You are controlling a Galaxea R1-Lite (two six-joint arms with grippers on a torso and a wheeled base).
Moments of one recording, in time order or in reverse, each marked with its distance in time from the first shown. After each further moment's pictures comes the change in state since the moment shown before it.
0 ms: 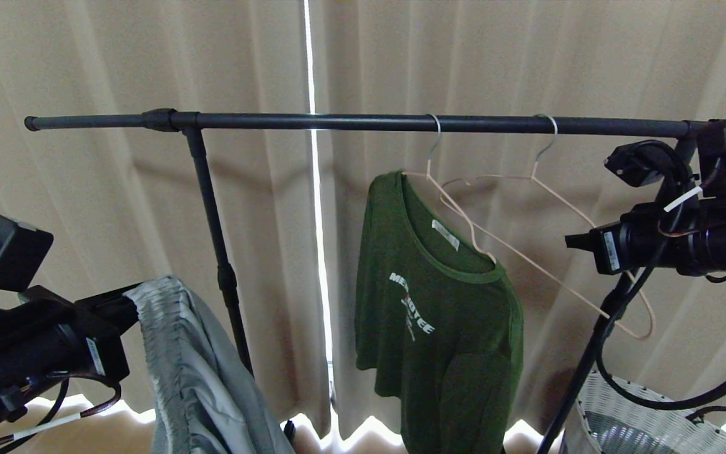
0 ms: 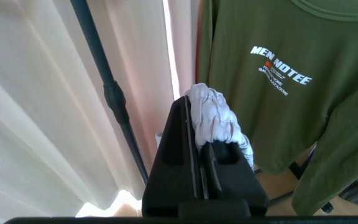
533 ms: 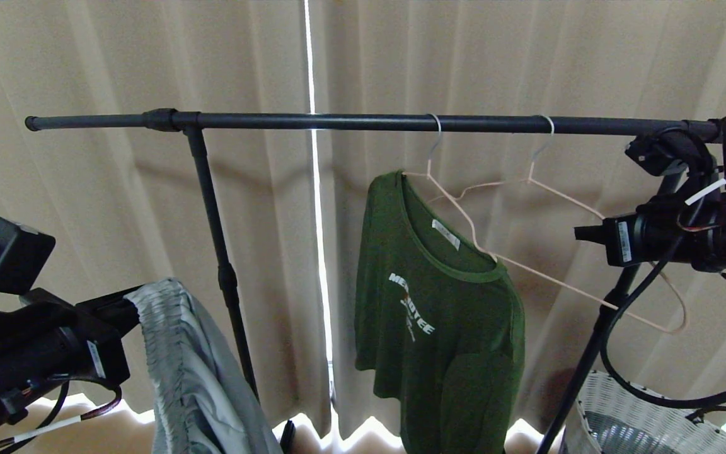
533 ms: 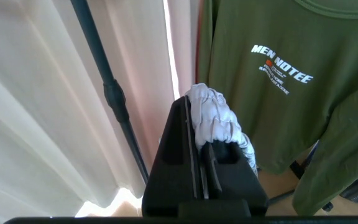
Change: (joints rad) left arm 0.001 0.001 0.007 -0.001 0.000 0.002; right arm -0.003 -0.046 0.006 -0.007 0.002 0.068
